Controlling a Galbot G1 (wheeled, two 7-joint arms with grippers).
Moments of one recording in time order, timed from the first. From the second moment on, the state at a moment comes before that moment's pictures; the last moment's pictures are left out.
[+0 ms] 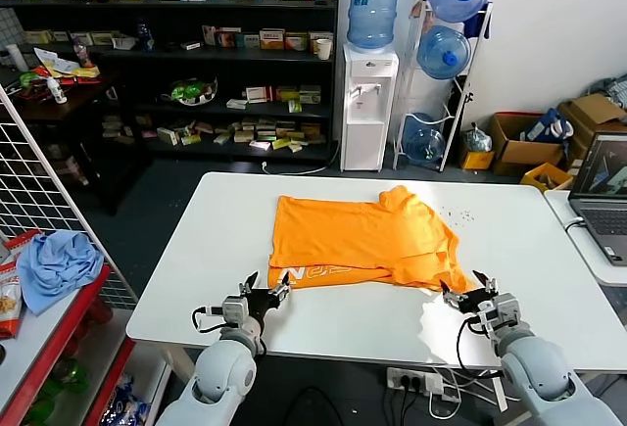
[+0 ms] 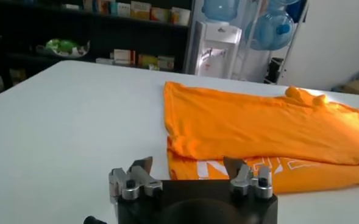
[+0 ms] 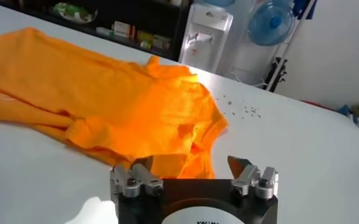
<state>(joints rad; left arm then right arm) 1.11 -1.36 -0.19 -1.63 -0.41 0.33 -0.24 -1.21 0.94 0.41 1.64 0.39 -0.35 0.01</state>
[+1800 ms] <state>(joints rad) 1.24 -1.24 -0.18 -1.76 -0.45 0.36 -0.25 -1.48 0.88 0.46 1.86 0.44 -0.45 0.11</state>
